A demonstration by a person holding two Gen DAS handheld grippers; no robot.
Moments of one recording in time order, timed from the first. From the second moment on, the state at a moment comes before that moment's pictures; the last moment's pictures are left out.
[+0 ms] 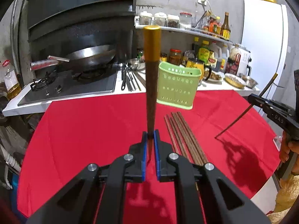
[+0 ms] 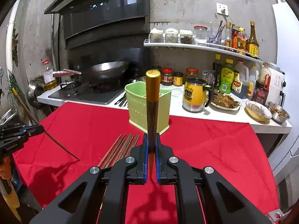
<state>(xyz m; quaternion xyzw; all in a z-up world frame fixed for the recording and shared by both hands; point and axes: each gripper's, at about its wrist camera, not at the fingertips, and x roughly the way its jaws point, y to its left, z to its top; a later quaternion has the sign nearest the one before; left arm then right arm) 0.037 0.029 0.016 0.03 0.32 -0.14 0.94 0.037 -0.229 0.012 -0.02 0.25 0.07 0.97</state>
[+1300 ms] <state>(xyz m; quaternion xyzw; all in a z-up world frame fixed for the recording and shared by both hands) 0.183 -0.028 0.094 0.03 0.23 -0.17 0.96 0.111 -0.253 0.066 0.00 0.19 0.04 0.98</state>
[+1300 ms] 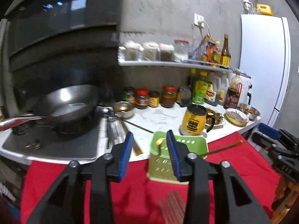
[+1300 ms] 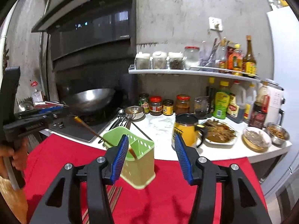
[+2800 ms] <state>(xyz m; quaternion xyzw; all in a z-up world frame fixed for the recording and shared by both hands) 0.058 0.021 -0.091 0.02 0.43 -0.12 0.90 0.058 -0.175 -0.116 -0.02 0.42 0.08 0.90</state>
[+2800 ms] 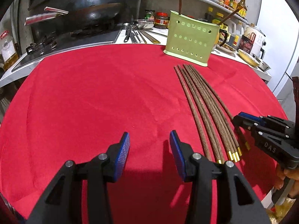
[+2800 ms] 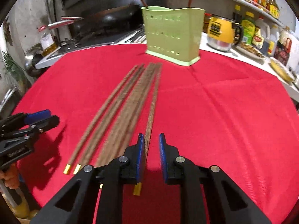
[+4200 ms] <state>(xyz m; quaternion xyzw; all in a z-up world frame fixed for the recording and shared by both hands) 0.058 -0.011 -0.101 0.11 0.44 -0.14 0.88 0.029 -0.234 -0.120 -0.01 0.42 0.05 0.91</state>
